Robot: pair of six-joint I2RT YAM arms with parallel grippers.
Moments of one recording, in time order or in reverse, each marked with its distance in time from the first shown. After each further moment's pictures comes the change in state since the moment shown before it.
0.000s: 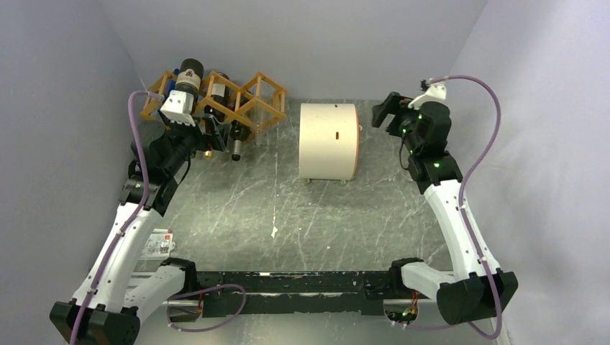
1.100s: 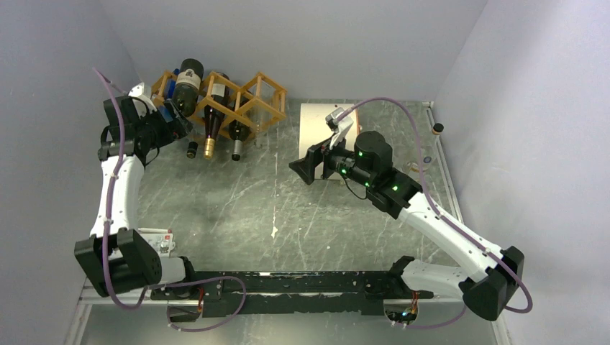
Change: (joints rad) left arm 0.431 0.355 0.203 -0.331 0.183 -0.139; right arm 0.626 0.002 -0.119 0.113 -0.275 -0.090
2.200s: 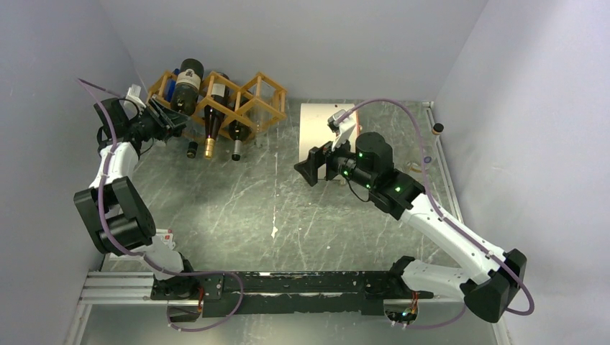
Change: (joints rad) left arm 0.178 0.337 0.002 0.376 0.557 -0.293; right arm 0.000 -0.041 -0.001 -0.099 0.101 -0.050
